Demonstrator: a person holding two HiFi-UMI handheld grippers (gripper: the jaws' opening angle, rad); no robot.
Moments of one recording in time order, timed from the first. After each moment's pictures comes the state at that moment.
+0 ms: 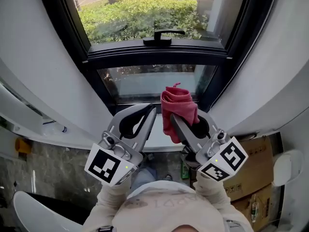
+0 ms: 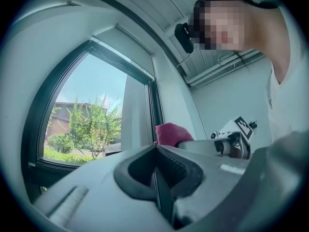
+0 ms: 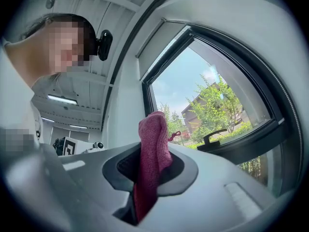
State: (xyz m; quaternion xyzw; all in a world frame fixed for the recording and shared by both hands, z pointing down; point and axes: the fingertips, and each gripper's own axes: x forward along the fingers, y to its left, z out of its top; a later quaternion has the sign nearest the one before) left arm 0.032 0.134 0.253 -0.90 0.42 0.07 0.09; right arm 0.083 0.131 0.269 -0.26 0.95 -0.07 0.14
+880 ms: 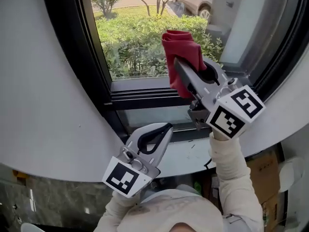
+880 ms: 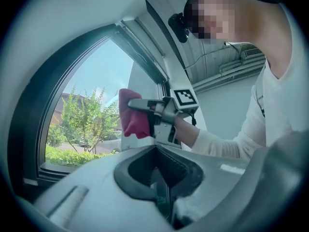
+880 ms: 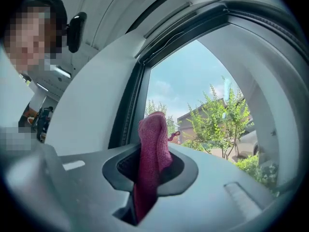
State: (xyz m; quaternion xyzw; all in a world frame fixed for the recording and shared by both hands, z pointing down) left arm -0.102 0.007 0.249 -0.93 0.36 0.08 0.07; right arm -0.095 -0.103 0.139 -0.32 0.94 0.04 0.10
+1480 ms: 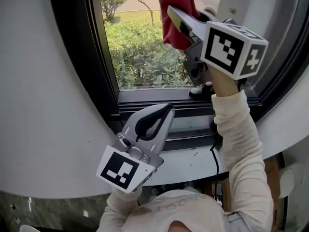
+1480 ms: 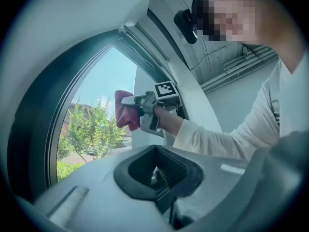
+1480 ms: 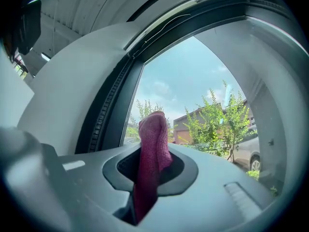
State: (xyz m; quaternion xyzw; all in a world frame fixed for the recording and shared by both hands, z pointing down) left arm -0.144 -0.048 0.187 -0.91 0.40 0.09 0.08; right arm -0.154 -0.199 0.028 -0.35 0.93 0.07 0.09
